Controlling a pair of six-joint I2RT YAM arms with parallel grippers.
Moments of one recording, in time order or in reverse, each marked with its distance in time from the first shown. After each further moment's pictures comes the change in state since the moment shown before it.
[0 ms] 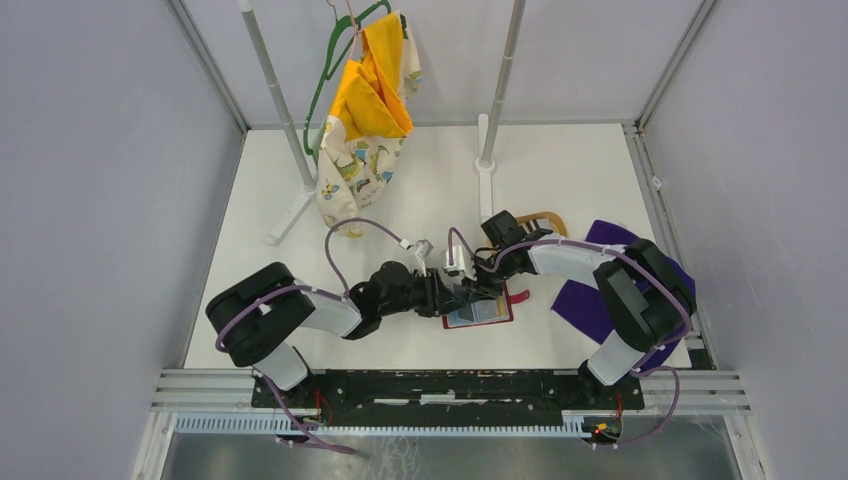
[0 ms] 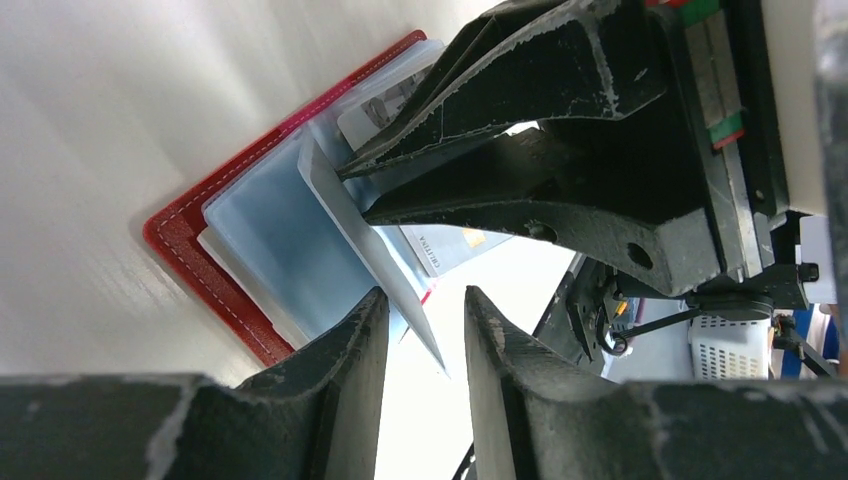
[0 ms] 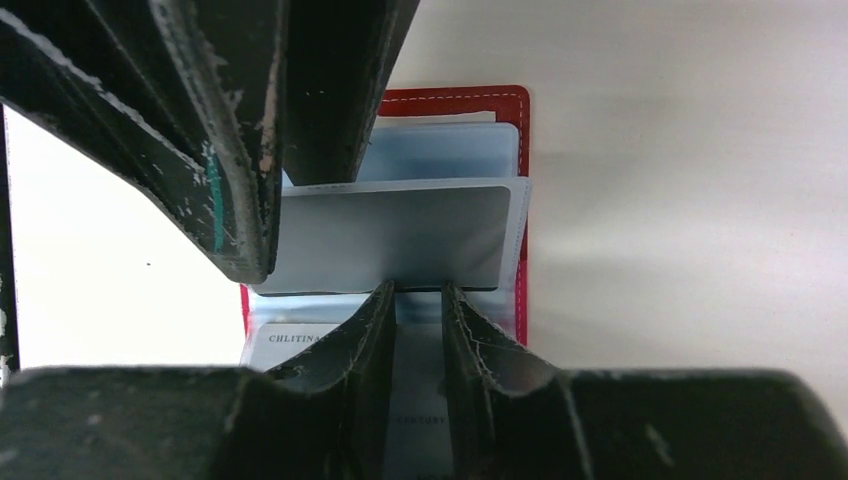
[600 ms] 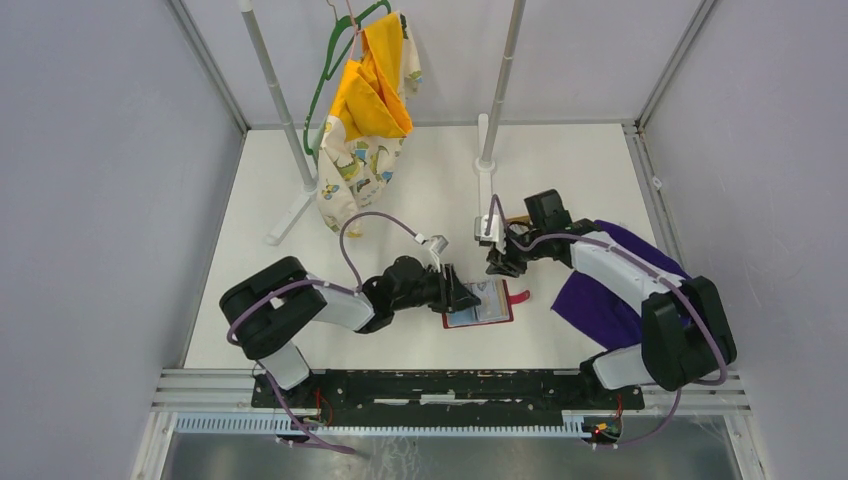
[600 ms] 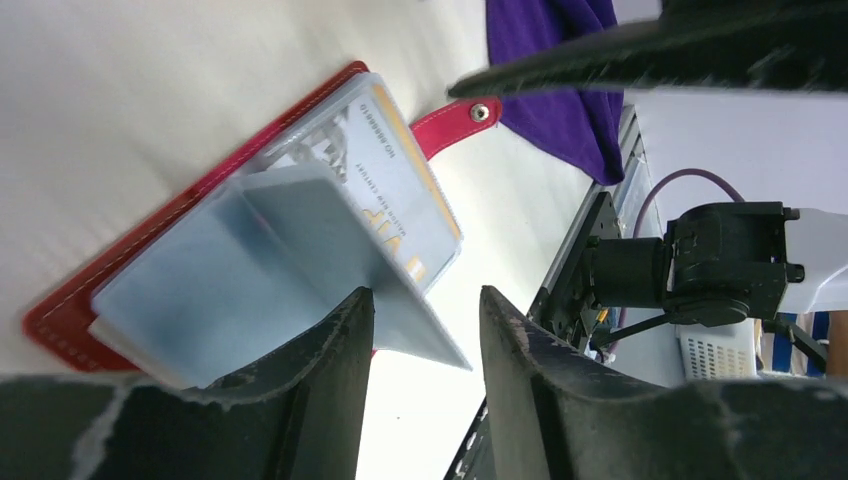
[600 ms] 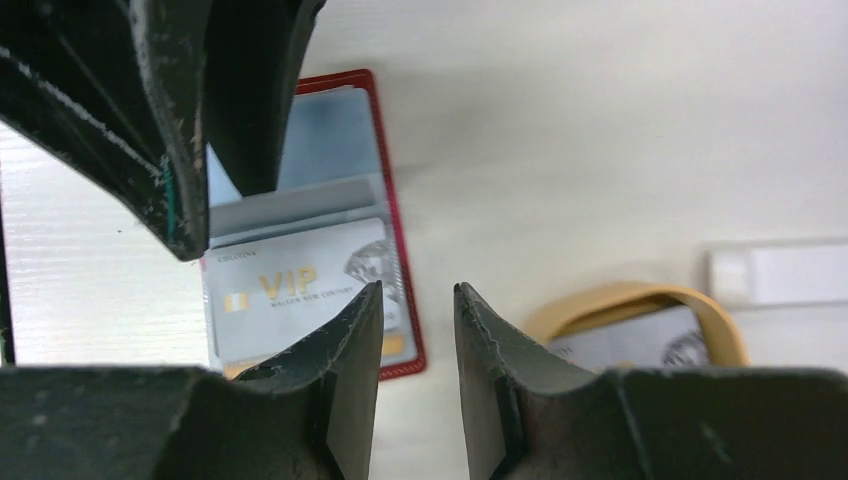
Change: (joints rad) left arm -0.027 0.053 0.088 -0.009 0.009 0.001; right arm -0.176 -0.216 0.000 -0.052 -0.061 -0.004
